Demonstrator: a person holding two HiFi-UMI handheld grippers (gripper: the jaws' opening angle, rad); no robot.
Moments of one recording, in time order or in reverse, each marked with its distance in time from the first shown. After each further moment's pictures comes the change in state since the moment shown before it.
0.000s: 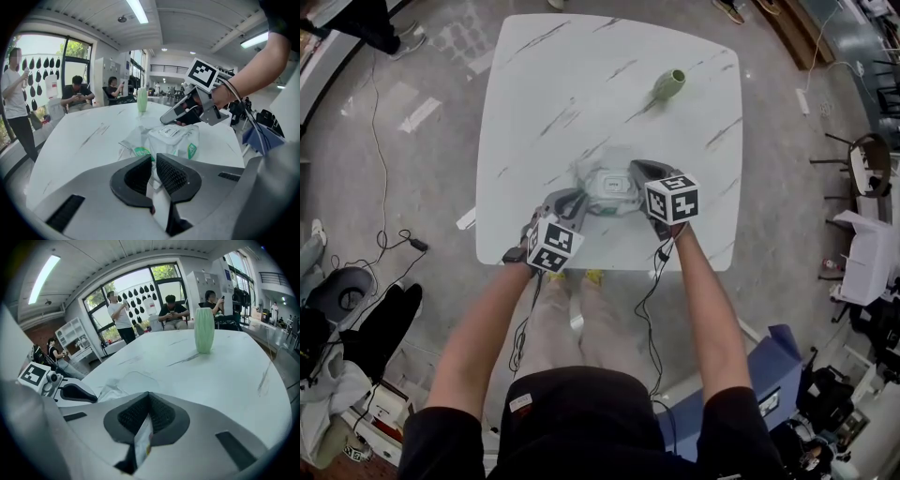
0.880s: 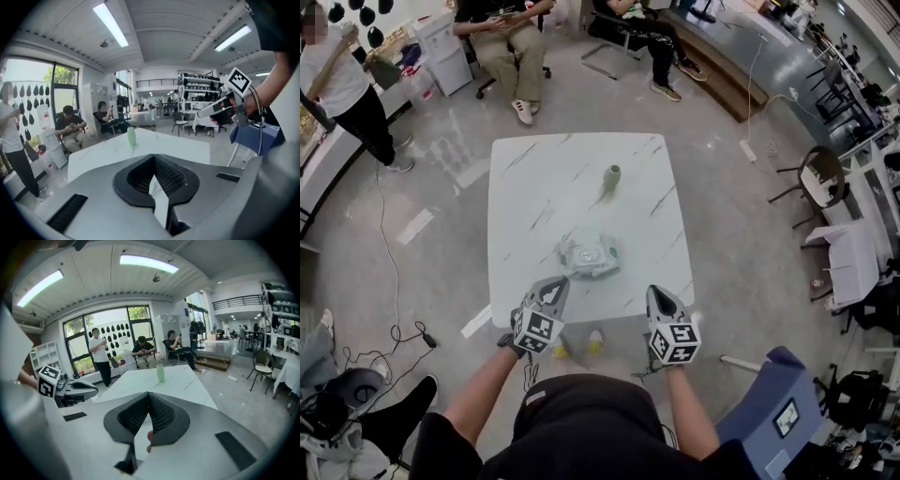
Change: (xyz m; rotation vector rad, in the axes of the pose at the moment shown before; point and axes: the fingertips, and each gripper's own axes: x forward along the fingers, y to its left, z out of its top) left arm -0.151 -0.054 0.102 0.202 -0.163 -0.049; right arm -0.286 0.080 -0.028 0.199 -0.389 -0.382
